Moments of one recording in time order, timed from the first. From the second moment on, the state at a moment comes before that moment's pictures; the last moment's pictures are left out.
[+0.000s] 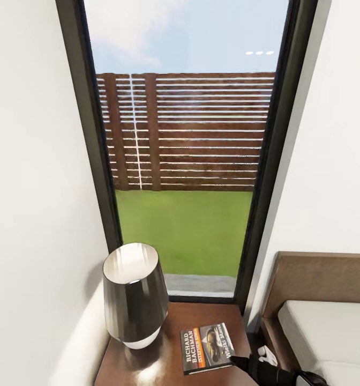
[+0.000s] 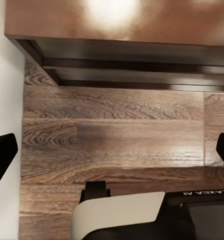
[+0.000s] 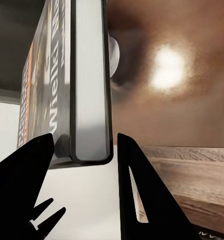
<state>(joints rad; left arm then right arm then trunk) -0.14 0.08 -0.34 -0.25 0.36 -0.15 -0.06 -0.47 -0.22 0.37 -0.19 -0.85 0.38 0.81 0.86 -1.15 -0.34</state>
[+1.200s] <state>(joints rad) -0.14 0.08 -0.34 -0.25 0.36 -0.15 -0.06 -0.48 -0.22 0.37 -0.20 -0.85 0.38 0.71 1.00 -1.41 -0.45</state>
